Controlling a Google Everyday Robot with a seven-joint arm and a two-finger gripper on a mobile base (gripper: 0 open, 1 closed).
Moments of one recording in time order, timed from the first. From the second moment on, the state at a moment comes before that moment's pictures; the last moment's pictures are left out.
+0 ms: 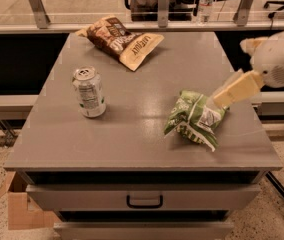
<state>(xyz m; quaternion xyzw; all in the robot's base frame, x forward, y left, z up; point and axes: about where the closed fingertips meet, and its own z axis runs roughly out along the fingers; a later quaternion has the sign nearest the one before) 0.537 -0.190 0.942 -0.46 0.78 0.09 0.42</state>
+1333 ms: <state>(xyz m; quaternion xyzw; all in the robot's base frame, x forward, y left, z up) 0.644 -0.211 0.849 -0.46 0.75 0.08 0.46</state>
